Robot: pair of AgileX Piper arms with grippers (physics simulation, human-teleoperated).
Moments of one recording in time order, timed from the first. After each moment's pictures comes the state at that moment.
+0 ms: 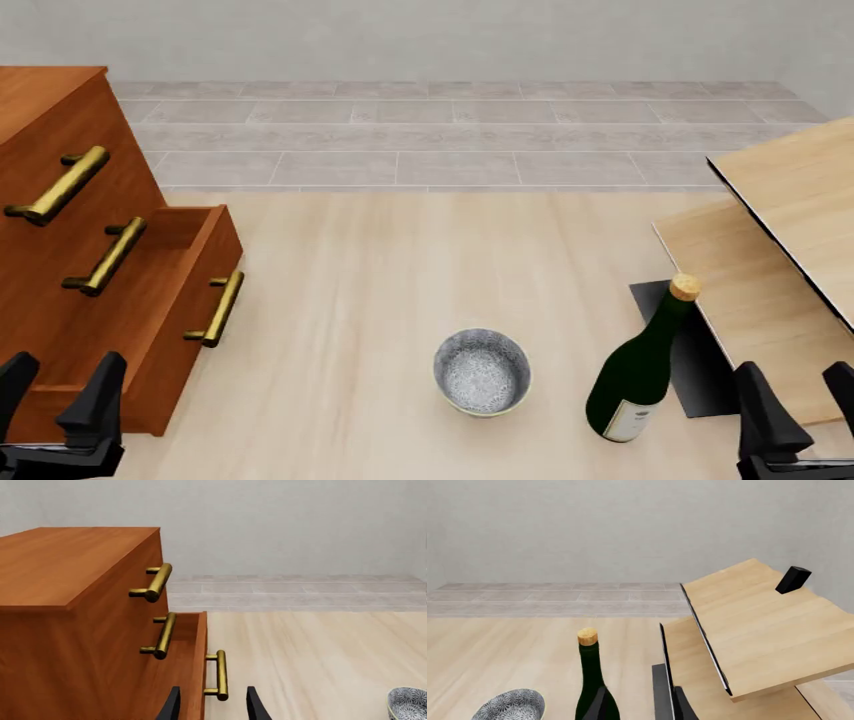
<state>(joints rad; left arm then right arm) 0.00 0.13 -0.01 -0.08 0.01 0.00 0.01 0.00 0.00 0.00</state>
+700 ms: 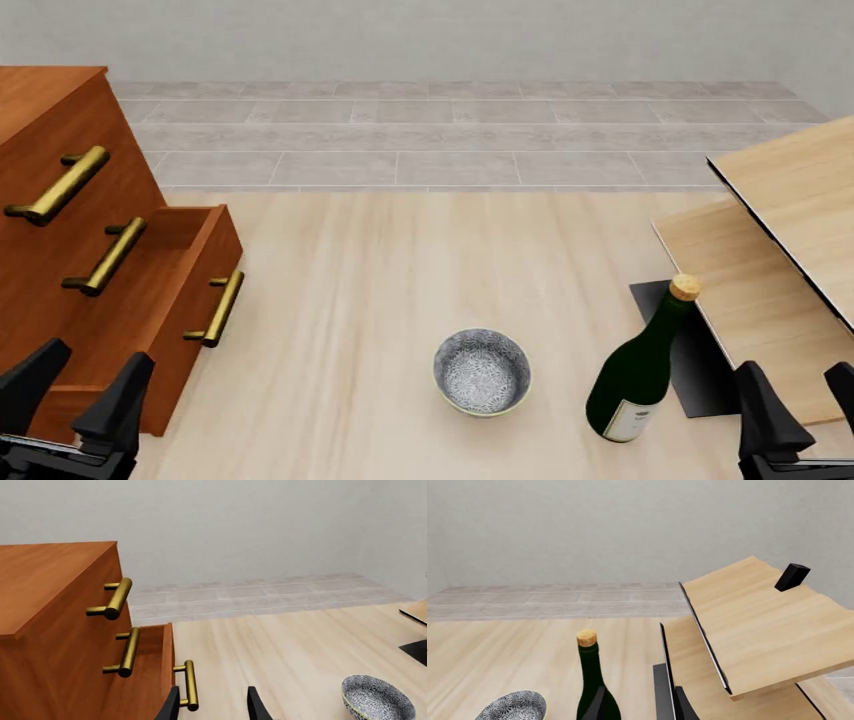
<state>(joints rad) -0.16 0.14 -0.04 -0.09 0.01 0.00 0.01 0.00 0.00 0.02</state>
